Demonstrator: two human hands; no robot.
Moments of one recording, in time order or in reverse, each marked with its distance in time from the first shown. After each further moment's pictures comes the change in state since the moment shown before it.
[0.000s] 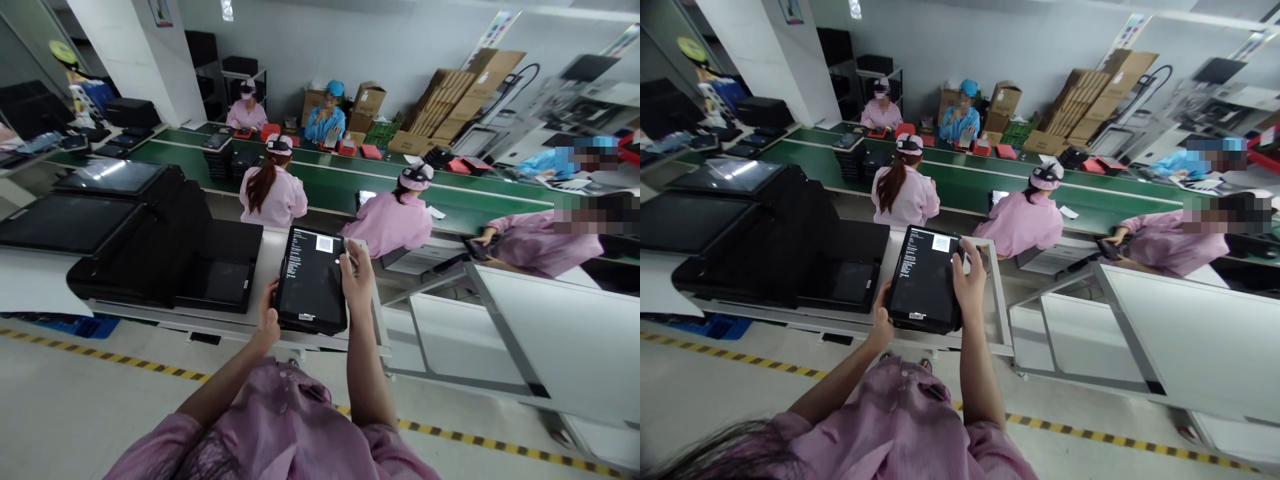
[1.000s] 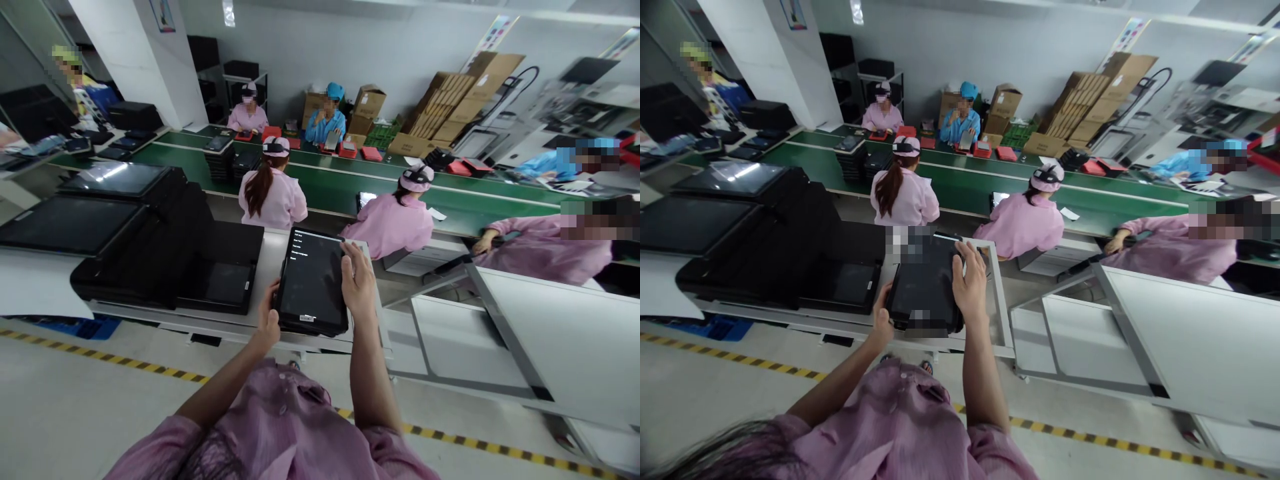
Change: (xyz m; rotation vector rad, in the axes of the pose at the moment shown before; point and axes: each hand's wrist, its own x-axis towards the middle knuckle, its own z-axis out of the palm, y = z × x) left_hand 0.003 0.009 -0.004 0.023 -0.035 0.003; right_hand 0.002 -0.018 -0.008 -0.244 -0.109 -0.143
